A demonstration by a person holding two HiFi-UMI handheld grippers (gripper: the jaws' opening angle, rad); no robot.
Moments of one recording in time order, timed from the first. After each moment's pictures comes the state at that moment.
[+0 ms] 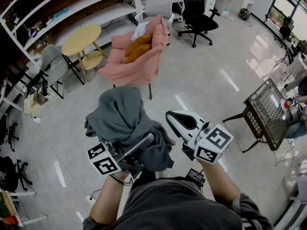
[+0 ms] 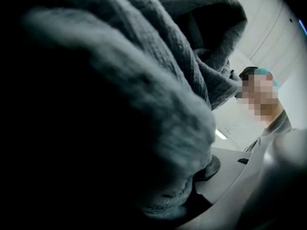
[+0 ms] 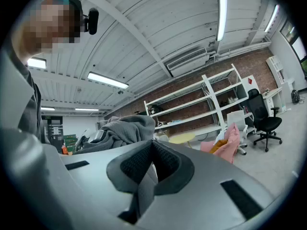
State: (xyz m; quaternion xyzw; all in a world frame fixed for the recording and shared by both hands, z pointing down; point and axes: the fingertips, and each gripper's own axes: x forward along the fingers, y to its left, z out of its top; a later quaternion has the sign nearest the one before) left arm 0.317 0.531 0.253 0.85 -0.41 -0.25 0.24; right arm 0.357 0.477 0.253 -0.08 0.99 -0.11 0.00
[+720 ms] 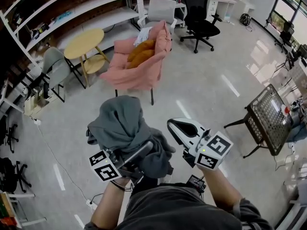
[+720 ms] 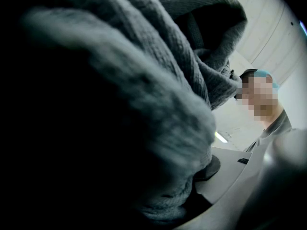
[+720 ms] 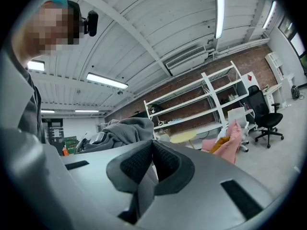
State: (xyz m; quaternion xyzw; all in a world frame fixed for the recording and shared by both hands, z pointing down) left arm 0.296 0.541 0.262 0.84 -0.41 -0.26 0.25; right arm 0.343 0.482 0.259 -0.07 0.99 -0.13 0.00
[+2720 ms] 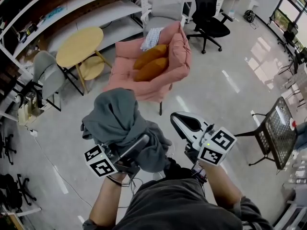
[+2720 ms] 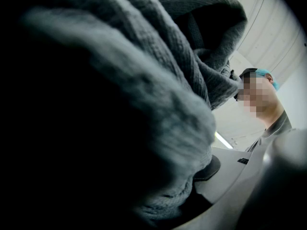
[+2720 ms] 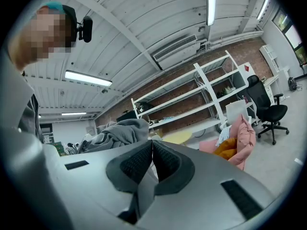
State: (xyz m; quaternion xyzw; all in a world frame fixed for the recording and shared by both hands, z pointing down) left arm 0.036 0.343 0.293 0.83 -0.41 -0.26 0.27; right arm 0.104 0.278 0.294 -0.11 0.98 -0.16 -0.01
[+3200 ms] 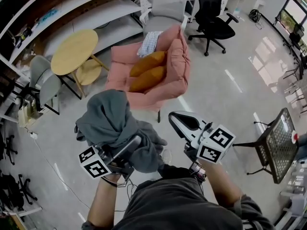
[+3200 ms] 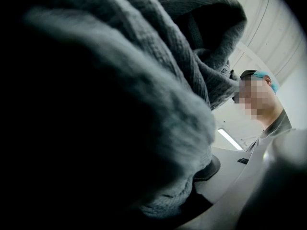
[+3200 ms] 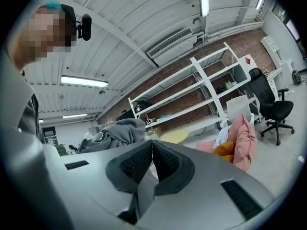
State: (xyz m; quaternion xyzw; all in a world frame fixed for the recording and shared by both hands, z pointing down) left arm 0.011 0.212 0.294 0.82 -0.44 -0.26 0.27; right arm 0.092 0.135 0.301 -0.08 0.98 -0.18 -0.02
